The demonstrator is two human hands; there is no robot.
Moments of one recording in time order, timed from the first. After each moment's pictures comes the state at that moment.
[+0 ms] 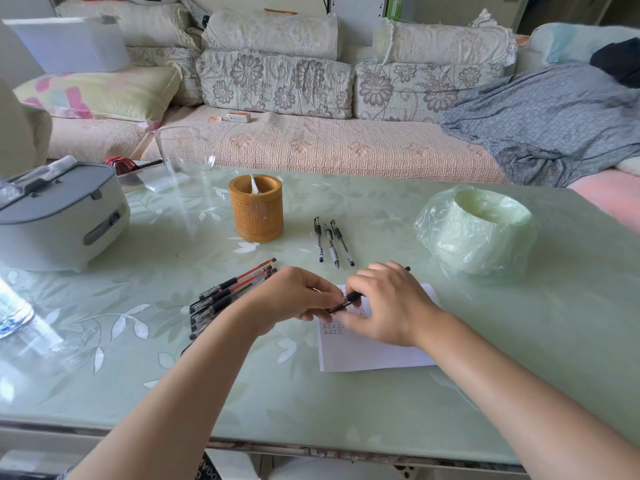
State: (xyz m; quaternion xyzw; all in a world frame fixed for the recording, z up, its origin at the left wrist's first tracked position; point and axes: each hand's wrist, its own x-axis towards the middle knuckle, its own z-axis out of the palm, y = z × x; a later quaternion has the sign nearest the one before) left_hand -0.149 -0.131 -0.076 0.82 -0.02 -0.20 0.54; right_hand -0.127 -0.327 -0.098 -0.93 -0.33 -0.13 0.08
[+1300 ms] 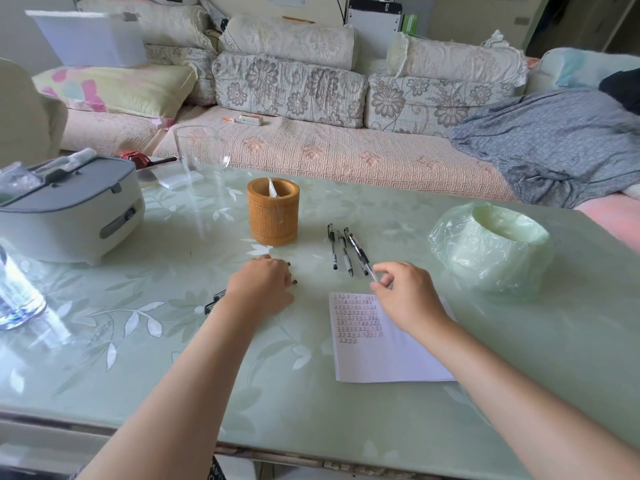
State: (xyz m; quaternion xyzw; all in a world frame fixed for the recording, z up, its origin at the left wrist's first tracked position) left_hand -0.124 -0.076 -0.094 0.99 0.04 -0.01 0.13; right_hand -0.091 -0.321 -0.117 -0.94 -0.10 -0.14 0.28
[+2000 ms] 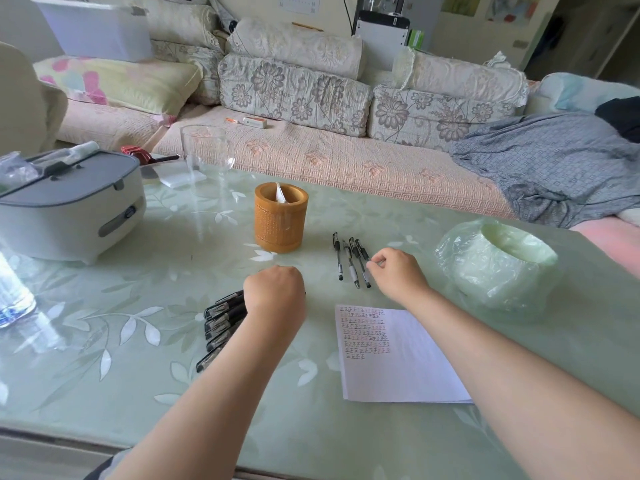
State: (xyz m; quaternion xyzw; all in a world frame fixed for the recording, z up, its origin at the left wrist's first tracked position) left_hand -0.125 -0.103 -0.088 1.00 0.09 0.01 0.00; right_hand -0.010 -0.302 -0.119 -0.97 -0.05 -0.07 0.24
